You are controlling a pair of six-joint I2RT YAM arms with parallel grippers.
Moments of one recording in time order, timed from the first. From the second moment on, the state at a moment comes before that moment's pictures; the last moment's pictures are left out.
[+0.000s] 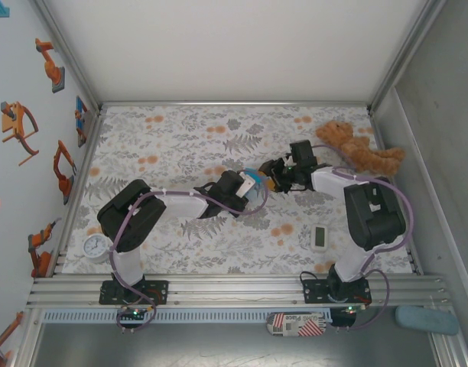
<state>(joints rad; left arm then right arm) -0.91 1.86 0.96 0.03 -0.05 -0.04 0.32 1.71 0.94 -0.11 -0.59 1.11</state>
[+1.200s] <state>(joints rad) -0.72 1.94 1.03 -0.01 0.45 -0.39 0.36 1.71 0.86 -0.09 -0.56 0.63</state>
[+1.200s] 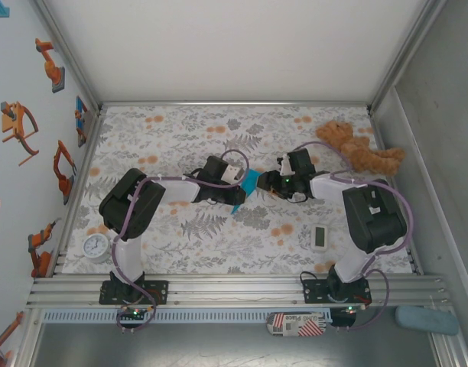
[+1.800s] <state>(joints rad) -0.70 1.98 1.06 -0.01 0.52 -0.46 0.41 1.81 0.98 -0.15 -0.50 0.55</state>
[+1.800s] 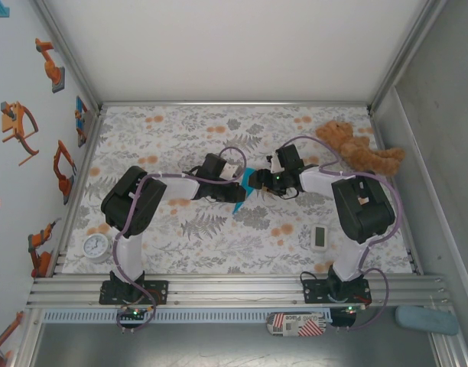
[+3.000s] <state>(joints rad) -0.69 1.97 1.04 0.04 0.56 -0.56 0.45 1.94 1.21 -0.44 -0.37 0.54</state>
